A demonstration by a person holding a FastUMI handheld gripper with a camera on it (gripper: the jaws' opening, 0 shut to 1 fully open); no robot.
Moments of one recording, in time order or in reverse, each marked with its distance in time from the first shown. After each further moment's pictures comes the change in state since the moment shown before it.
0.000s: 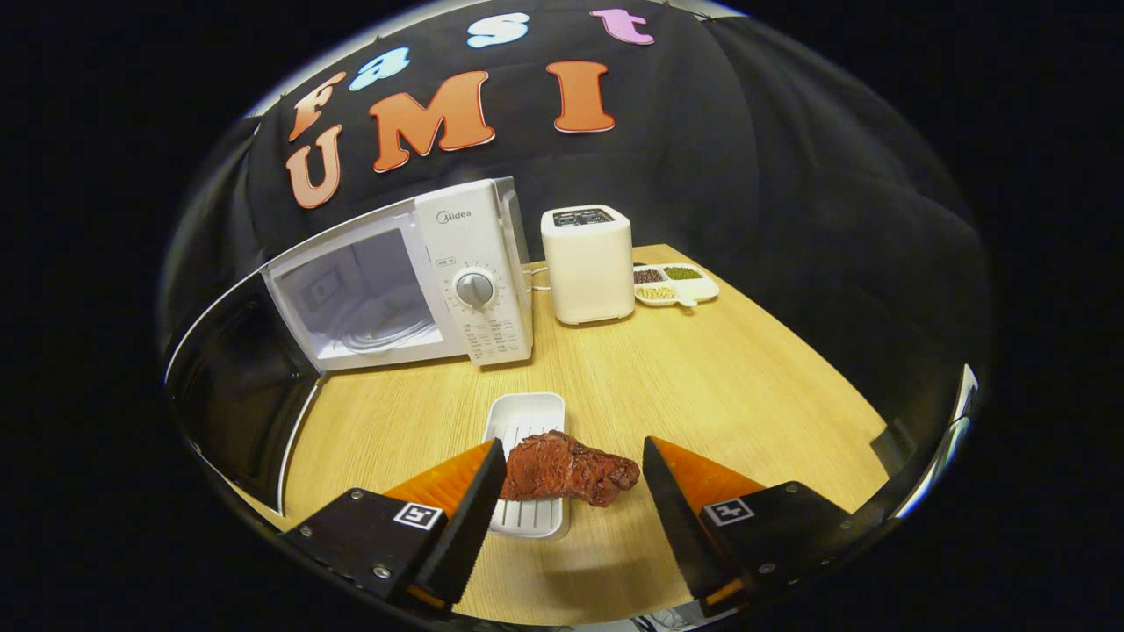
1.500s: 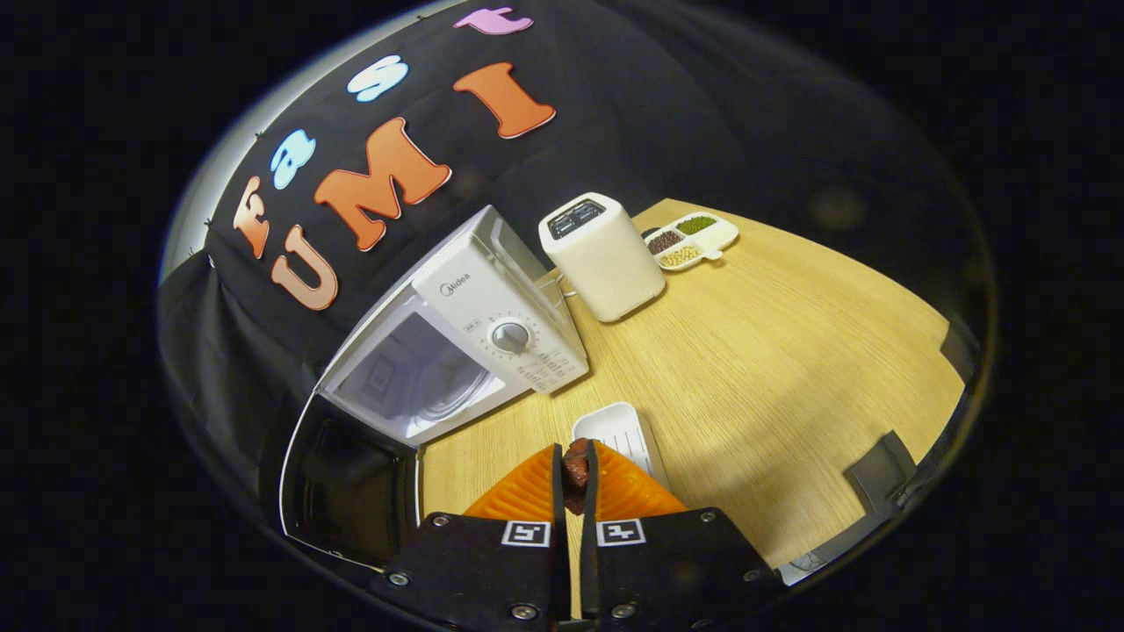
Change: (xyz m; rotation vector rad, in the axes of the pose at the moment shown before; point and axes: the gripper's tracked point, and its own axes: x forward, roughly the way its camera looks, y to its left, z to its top) arm -0.028 0.046 0.048 0.386 0.075 0.169
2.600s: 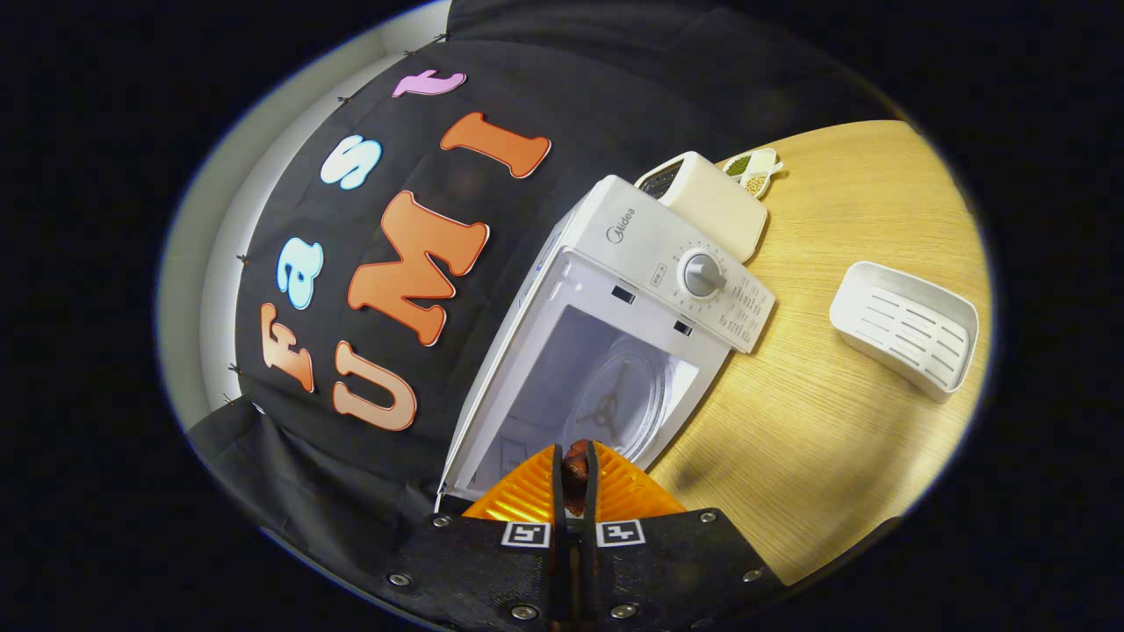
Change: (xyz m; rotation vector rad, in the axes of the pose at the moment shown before) arm 0.087 0.213 -0.030 0.496 -0.241 0.179
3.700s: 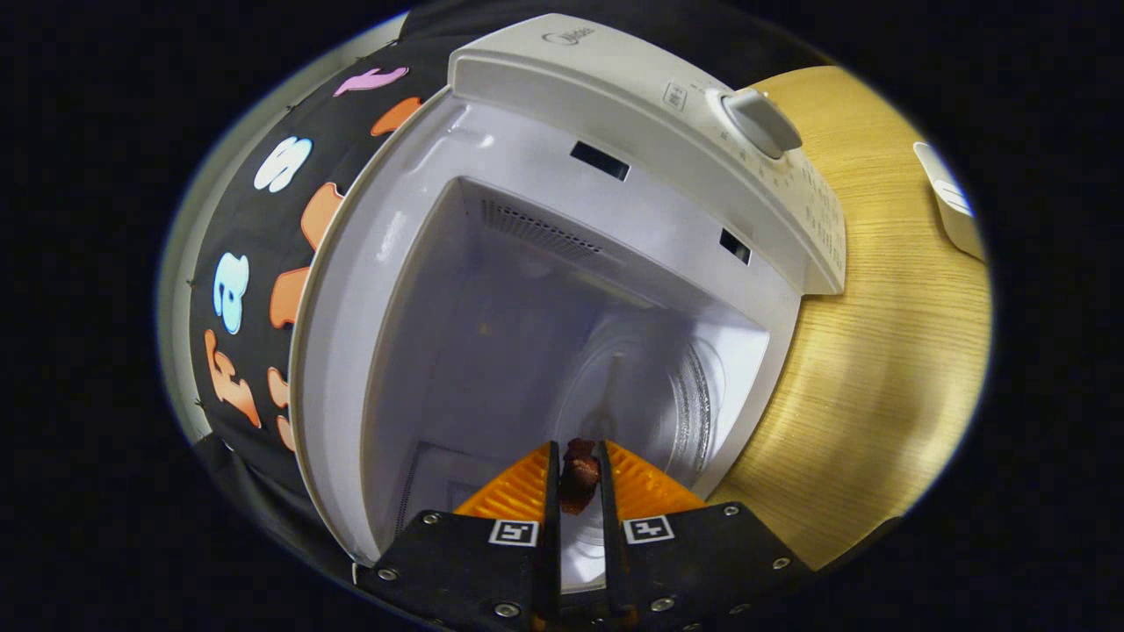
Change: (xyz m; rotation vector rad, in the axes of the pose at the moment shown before) arm 0.158 -0.024 -0.040 0.085 -0.031 -0.112
